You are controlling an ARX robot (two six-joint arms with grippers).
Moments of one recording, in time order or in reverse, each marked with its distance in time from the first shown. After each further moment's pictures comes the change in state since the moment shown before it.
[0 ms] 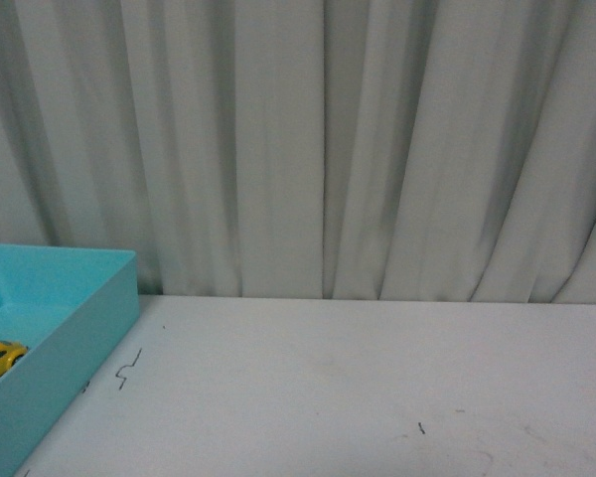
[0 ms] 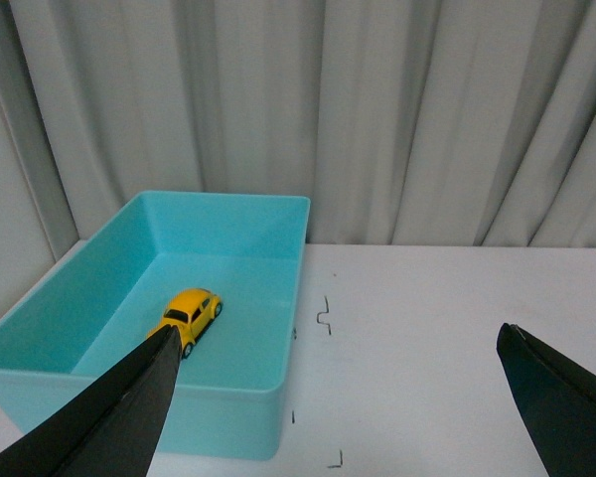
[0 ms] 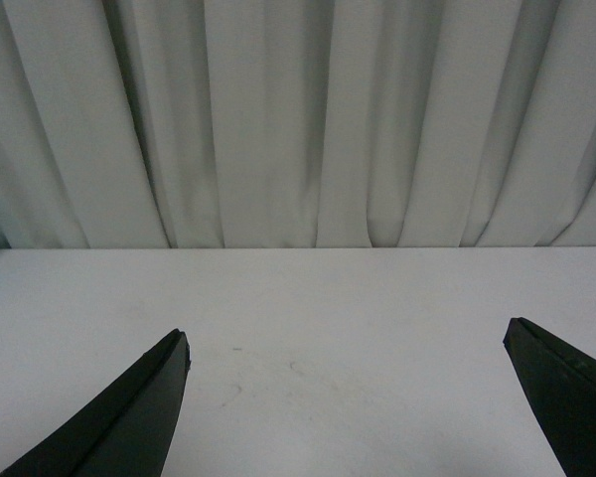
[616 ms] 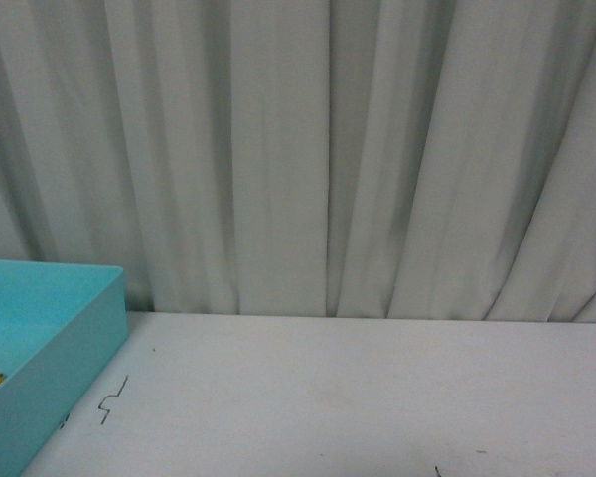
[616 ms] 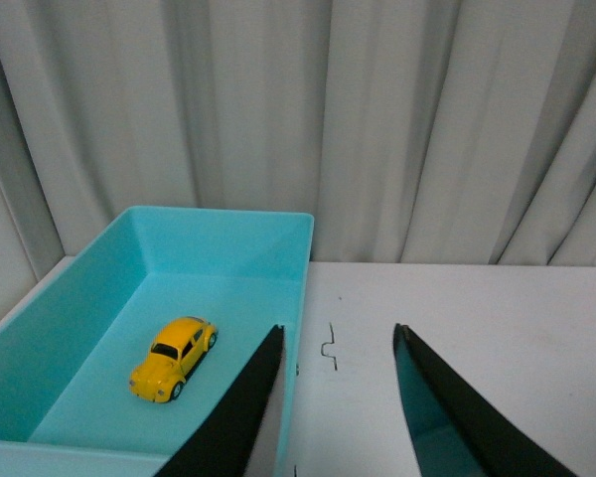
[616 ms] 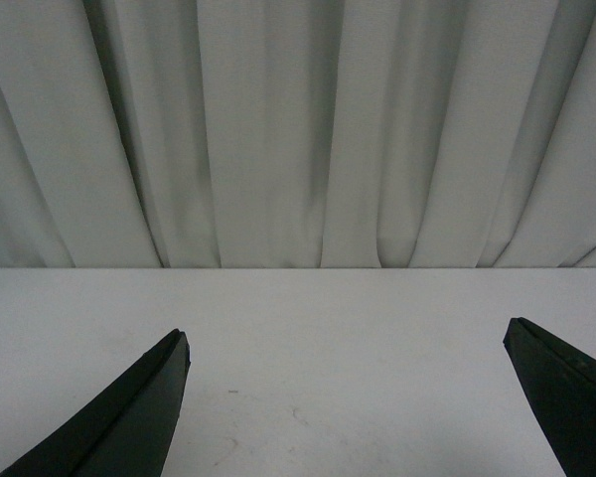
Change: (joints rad) left arm 0.000 0.000 0.000 0.000 0.000 0.000; right arm 0.000 0.000 0.000 0.000 0.000 0.000
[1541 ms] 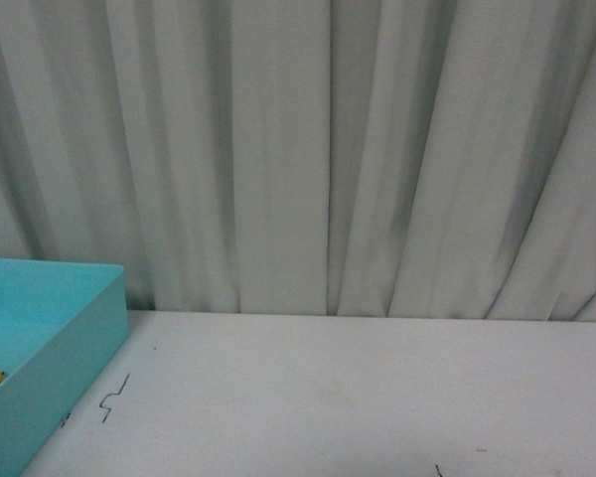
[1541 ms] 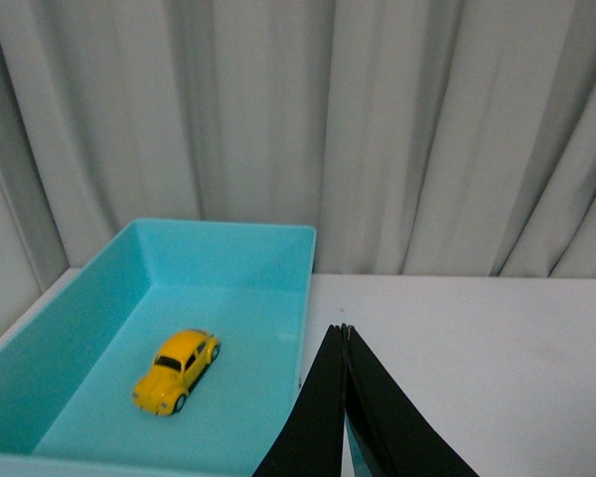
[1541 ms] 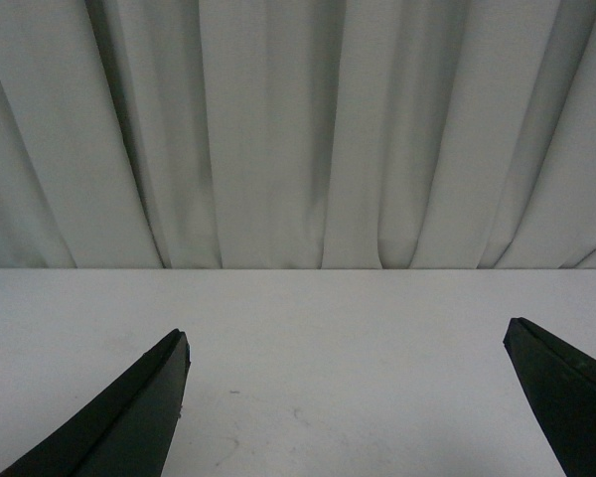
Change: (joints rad) left arm -0.001 0.000 0.005 0.016 -0.001 0.001; right arm 0.000 0.000 0.000 -0.001 0.000 0.000
